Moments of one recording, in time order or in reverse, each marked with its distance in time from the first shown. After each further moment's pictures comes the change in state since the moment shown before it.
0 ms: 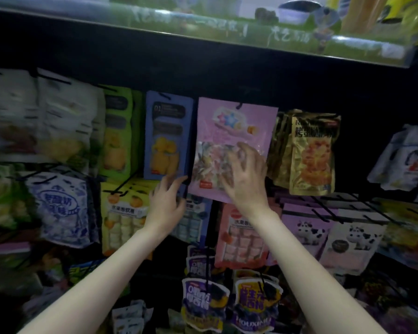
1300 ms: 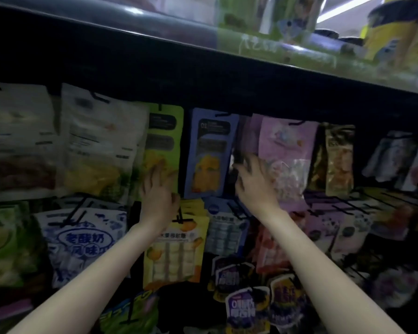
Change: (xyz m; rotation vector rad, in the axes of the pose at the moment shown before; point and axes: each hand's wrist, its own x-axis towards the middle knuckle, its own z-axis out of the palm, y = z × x) left_hand 0.071 -0.150 -0.101 0.030 -0.054 0.105; right_hand 0.054 -0.128 0.064 -0.242 -0.208 0.164
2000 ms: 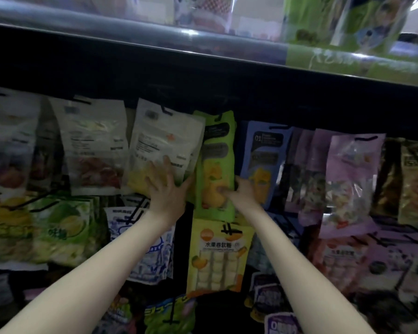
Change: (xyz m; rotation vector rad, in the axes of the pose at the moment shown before) left_hand 0.014 -0.062 -0.054 0.687 -0.219 -0.132; right_hand 0.047 -0.115 0.046 0.998 -0.396 0.460
